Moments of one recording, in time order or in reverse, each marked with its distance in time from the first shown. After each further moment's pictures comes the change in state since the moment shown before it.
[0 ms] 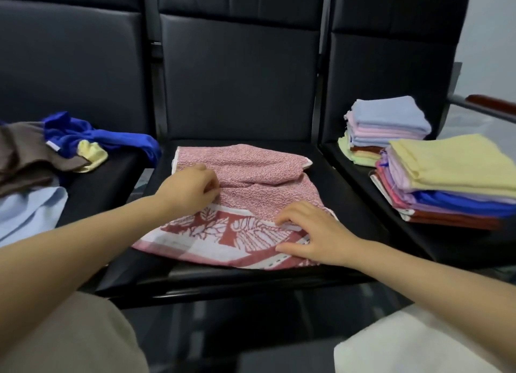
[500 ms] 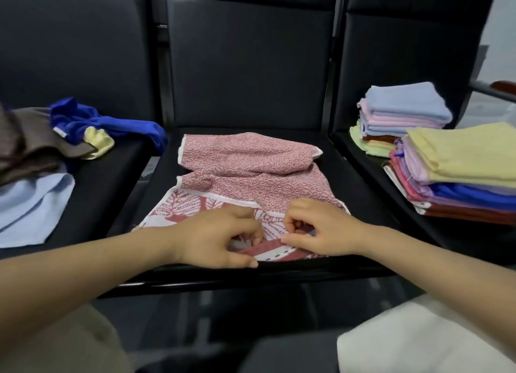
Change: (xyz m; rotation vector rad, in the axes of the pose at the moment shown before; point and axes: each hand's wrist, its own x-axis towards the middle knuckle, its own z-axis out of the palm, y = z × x) left_hand -0.065 0.053 0.009 -0.243 -0.304 0.448; right_hand 0.008 -0.005 -0.003 0.074 -0.091 -0.098
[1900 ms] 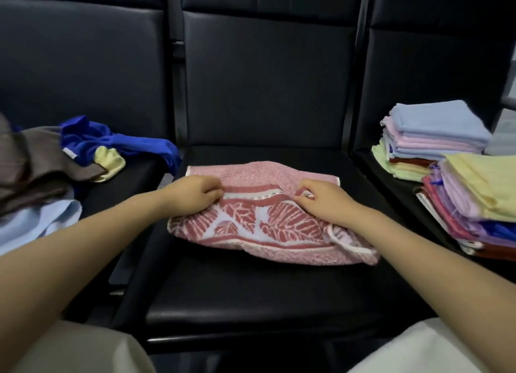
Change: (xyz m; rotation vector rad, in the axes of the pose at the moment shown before) left_hand 0.026 -0.122 -0.067 0.043 0.107 -0.578; right_hand 0.106 0.046 -0.019 -0.016 0.065 0.515
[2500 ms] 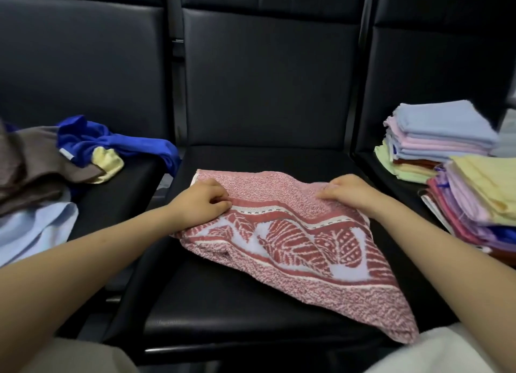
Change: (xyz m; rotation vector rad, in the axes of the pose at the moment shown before) left_hand 0.012 -0.011 0.032 -0.110 0.105 0.072; right_hand 0.015 0.032 -0.021 0.361 0.000 0.430
